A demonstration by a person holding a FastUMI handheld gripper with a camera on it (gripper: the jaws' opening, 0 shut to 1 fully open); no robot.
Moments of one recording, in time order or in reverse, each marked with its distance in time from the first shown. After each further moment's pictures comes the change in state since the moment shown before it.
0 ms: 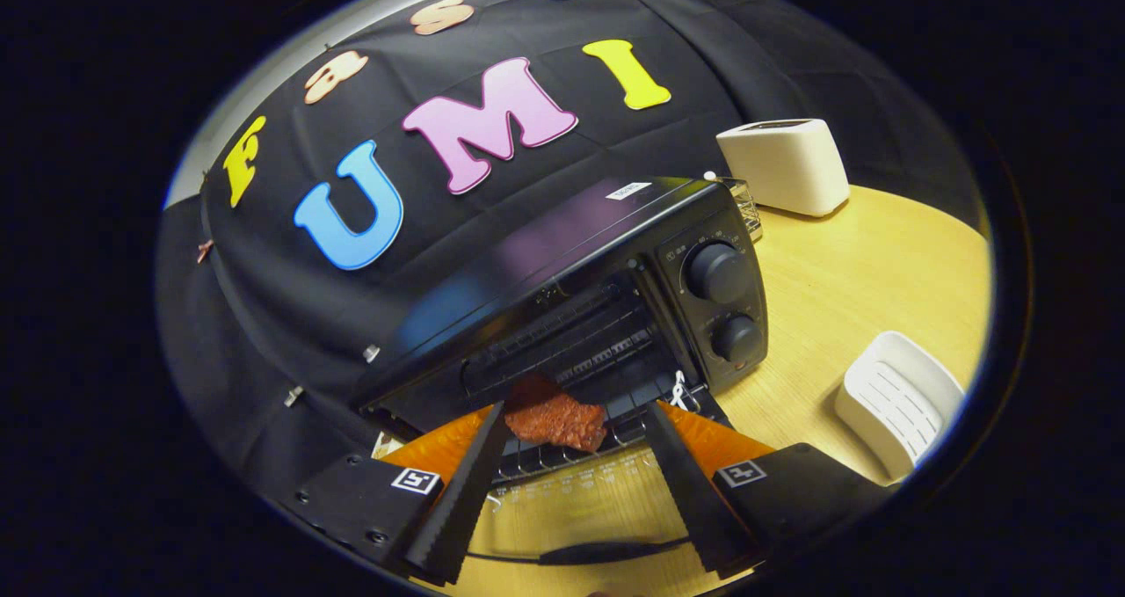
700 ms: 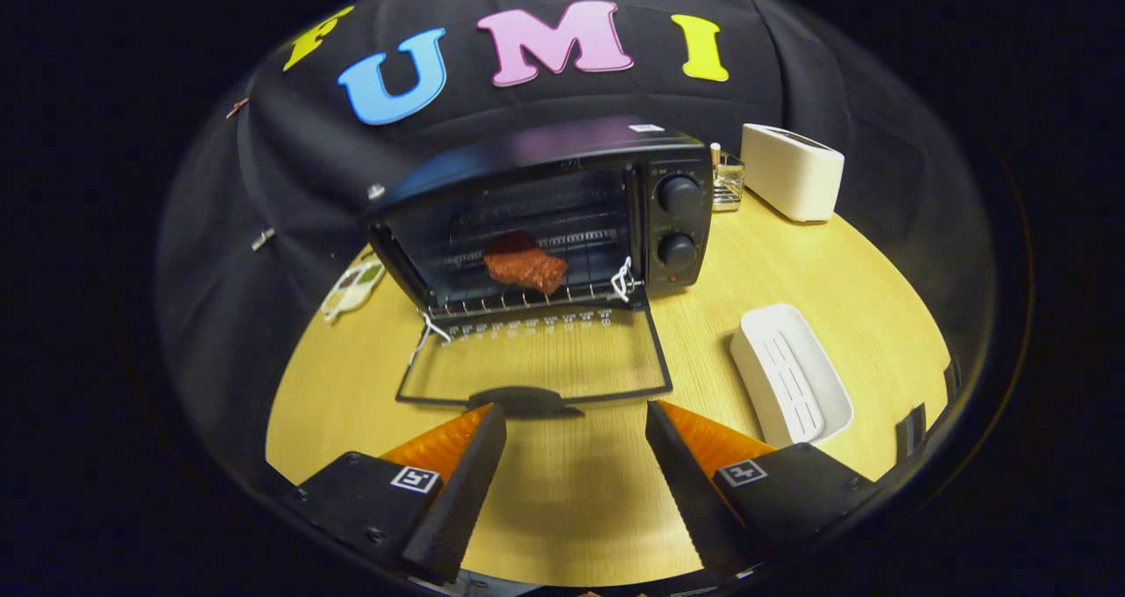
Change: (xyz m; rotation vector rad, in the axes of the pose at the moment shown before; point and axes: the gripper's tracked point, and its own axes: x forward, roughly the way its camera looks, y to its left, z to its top) arm -0.100 -0.041 -0.076 -0.373 0.317 -0.129
